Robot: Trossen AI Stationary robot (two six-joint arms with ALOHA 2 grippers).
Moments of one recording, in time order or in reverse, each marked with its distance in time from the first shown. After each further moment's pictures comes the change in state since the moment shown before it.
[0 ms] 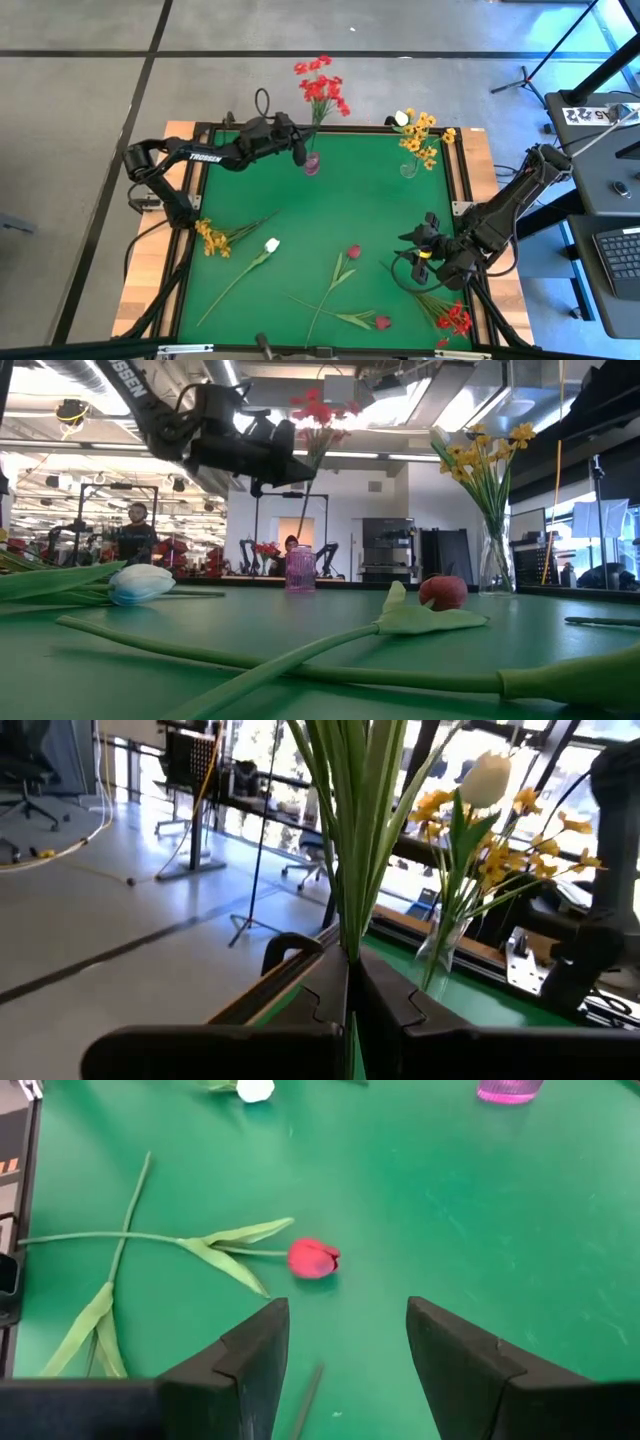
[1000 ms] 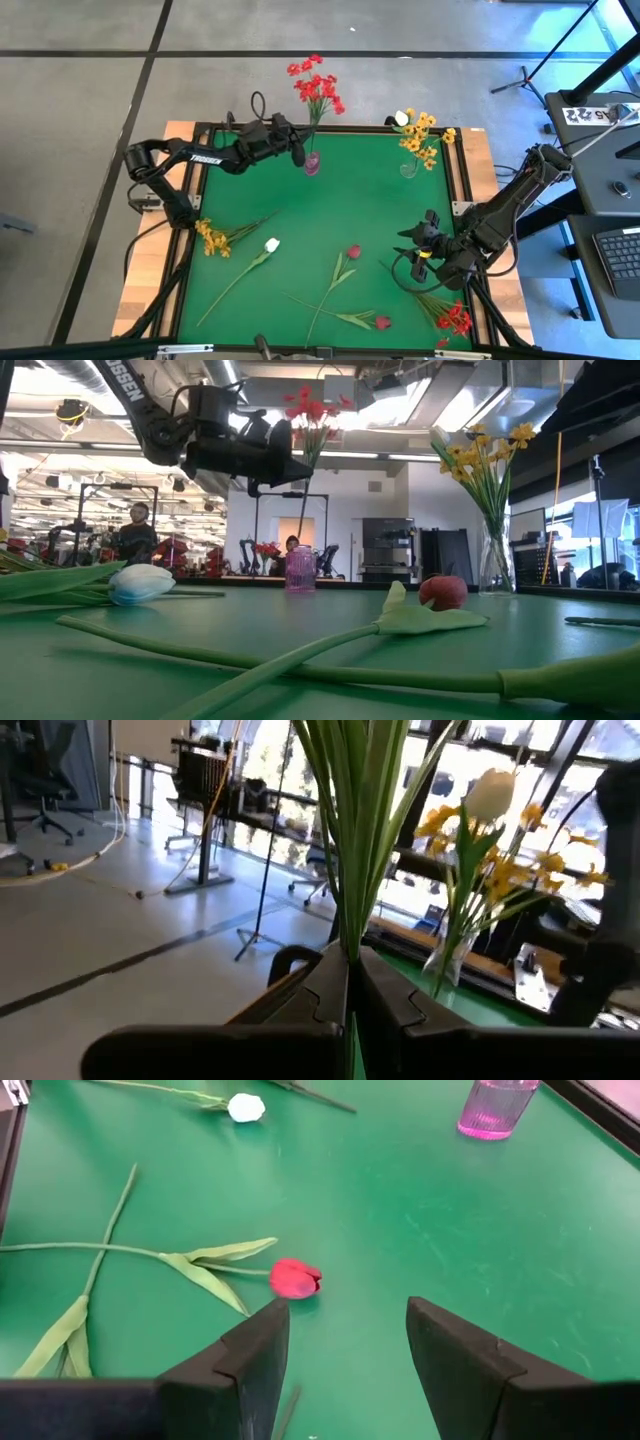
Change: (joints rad) left arm -0.011 0.019 -0.033 0.089 -0.039 -0.008; right arm 0.000 0.000 0.000 0.002 0.061 -0.061
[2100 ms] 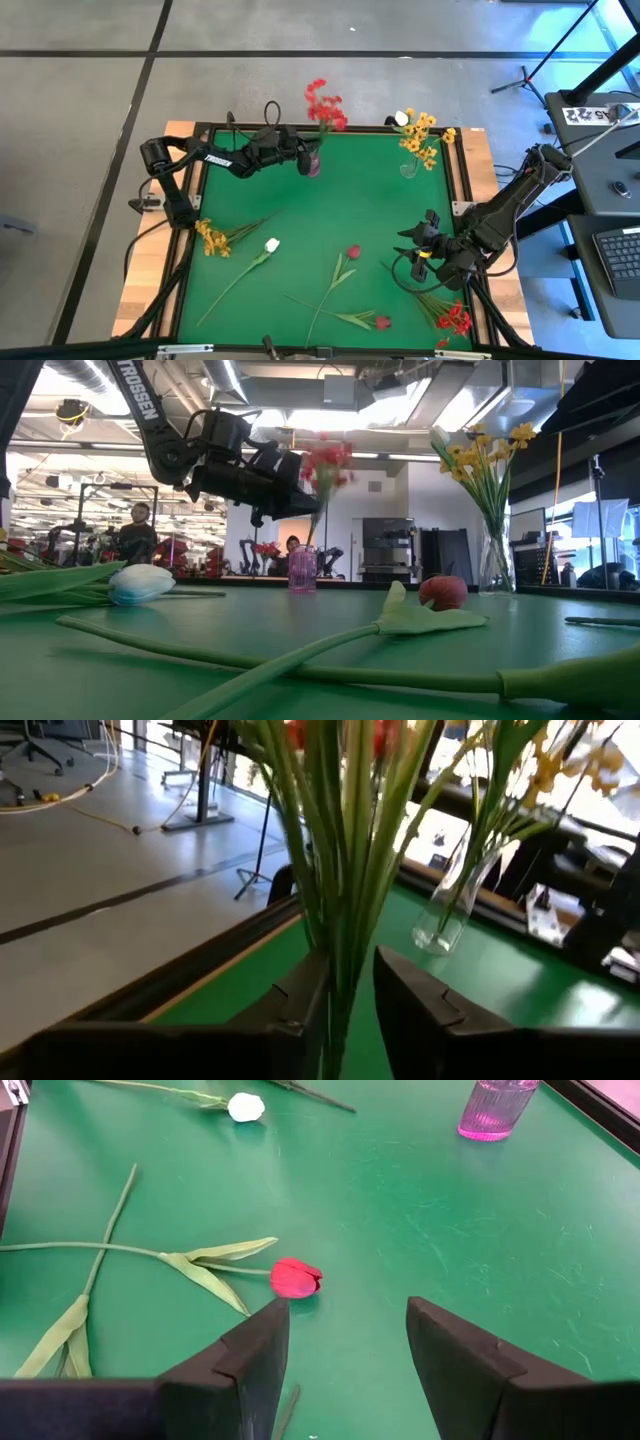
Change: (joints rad) left arm -0.022 0.130 0.000 -0.018 0.003 -0.030; right arm 0.000 0.000 0.000 0.000 -0.002 0.002
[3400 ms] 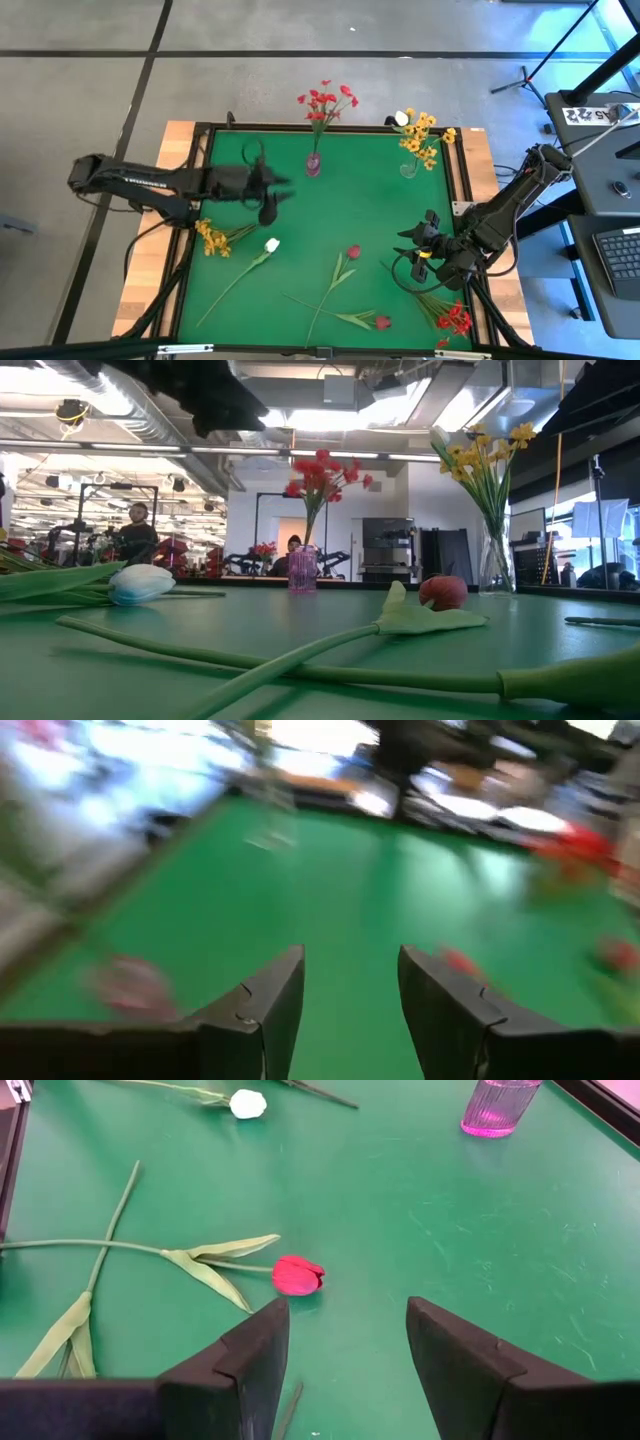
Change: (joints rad) left arm -0.556 -0.697 0.001 -0.947 -0.263 0.060; right arm 0.000 0.000 0.000 0.000 -0.009 0.002
